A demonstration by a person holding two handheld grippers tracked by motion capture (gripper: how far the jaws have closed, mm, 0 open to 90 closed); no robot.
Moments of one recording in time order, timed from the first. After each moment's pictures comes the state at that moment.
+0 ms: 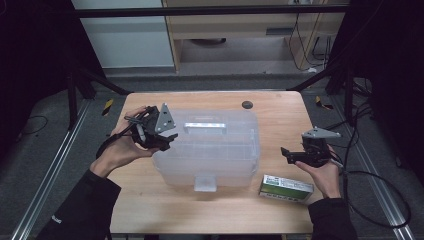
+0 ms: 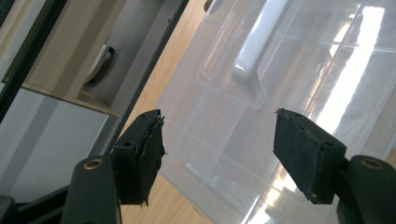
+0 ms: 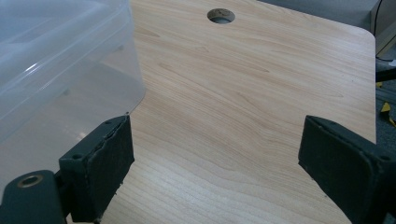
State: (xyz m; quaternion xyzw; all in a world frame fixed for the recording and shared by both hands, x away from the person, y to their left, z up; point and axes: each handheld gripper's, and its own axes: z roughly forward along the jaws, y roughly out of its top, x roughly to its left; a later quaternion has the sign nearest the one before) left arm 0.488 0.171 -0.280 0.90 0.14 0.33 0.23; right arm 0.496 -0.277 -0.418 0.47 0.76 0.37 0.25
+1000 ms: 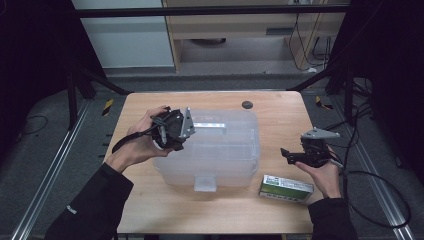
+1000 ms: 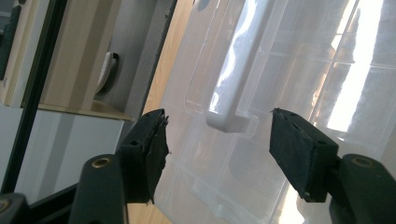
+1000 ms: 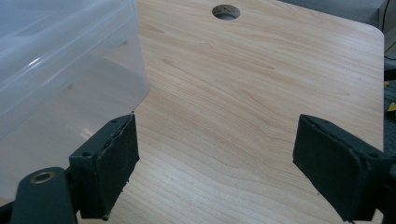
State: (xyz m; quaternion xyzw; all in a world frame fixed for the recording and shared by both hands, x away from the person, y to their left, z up) left arm 0.493 0.129 -0.288 0.92 0.07 0.36 0.16; right arm 0.496 -0.277 -0.420 0.47 0.76 0.37 0.24
